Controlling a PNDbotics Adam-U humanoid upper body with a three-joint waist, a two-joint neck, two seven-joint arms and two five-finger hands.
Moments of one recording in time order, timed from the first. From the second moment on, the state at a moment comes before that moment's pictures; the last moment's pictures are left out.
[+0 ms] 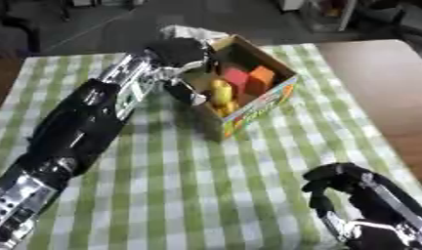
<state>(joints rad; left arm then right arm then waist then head) -0.90 0.35 -0.38 -1.09 -1.01 -0.33 -0.28 0.01 -0.25 0.32 -1.95 0.02 -0.17 0.45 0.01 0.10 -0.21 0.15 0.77</state>
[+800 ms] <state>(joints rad) -0.83 0.61 -0.24 -1.16 -0.88 -0.17 -0.32 0.02 -0.25 0.31 -1.95 0.02 -0.17 0.44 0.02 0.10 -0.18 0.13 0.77</state>
